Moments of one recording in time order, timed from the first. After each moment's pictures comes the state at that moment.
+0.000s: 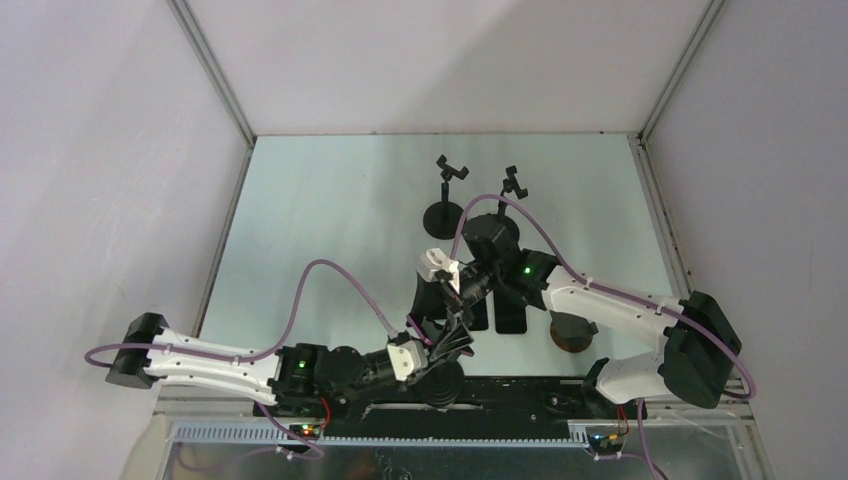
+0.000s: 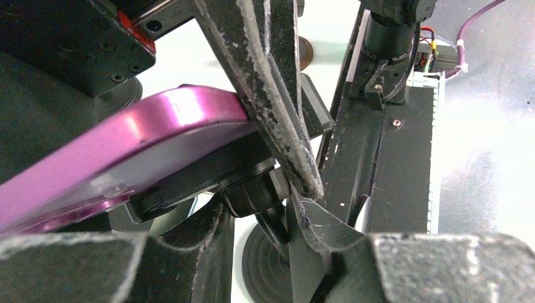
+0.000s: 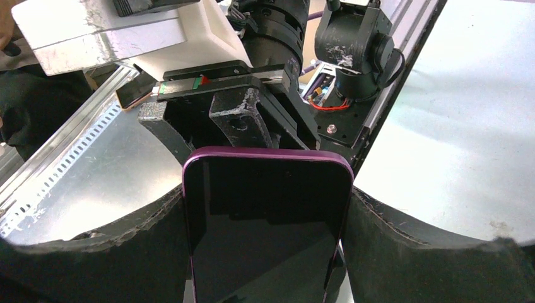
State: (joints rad) left arm -1.66 0.70 0.34 0.20 -0.40 0.05; right arm 0.91 1.39 0.95 -0.07 -1.21 -0.22
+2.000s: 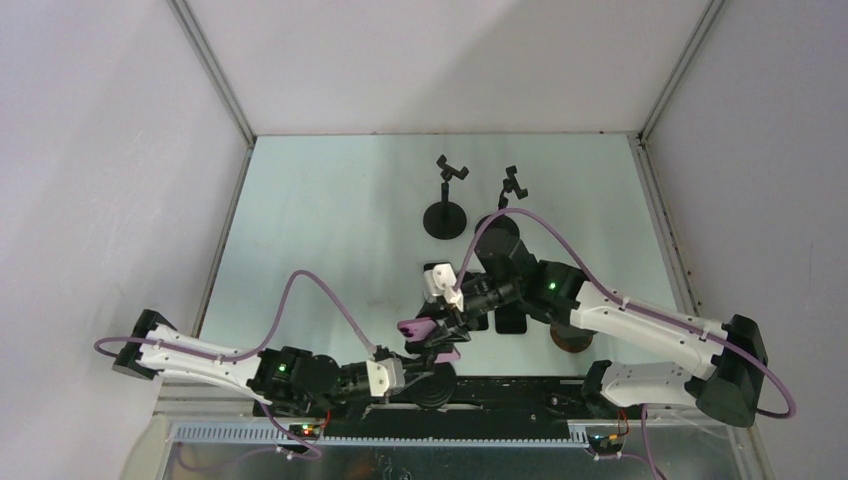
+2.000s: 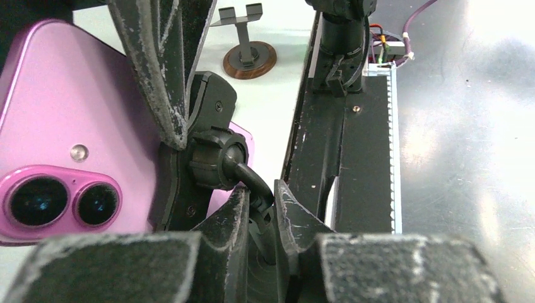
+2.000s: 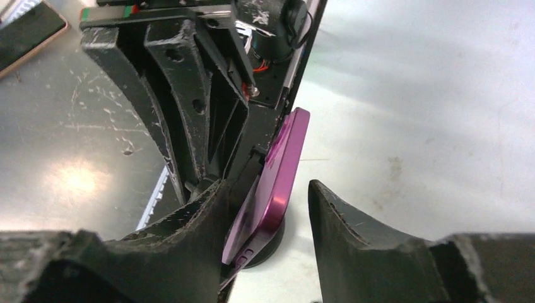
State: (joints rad) left arm -1.76 0.48 0.28 0.09 -0.39 0.08; right arm 1.01 1.20 0.97 -0.27 -0.81 -0.42
